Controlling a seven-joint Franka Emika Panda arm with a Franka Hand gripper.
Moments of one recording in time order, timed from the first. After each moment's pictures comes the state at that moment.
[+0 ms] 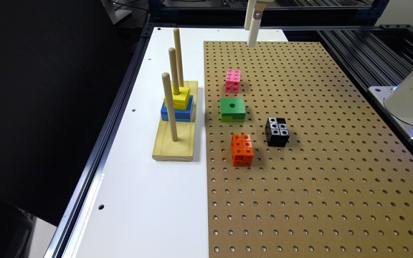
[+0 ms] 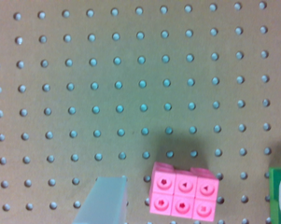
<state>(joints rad) -0.25 -0.08 0.00 -2.49 -0.01 2.45 0.56</state>
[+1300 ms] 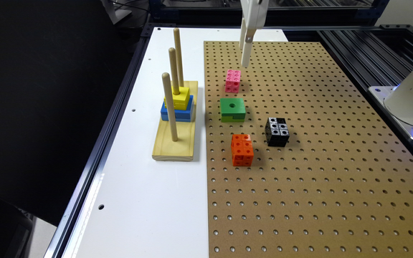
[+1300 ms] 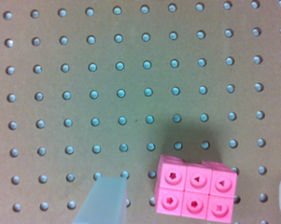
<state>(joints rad) -0.25 0.10 0.00 -2.49 -0.01 2.60 0.56</state>
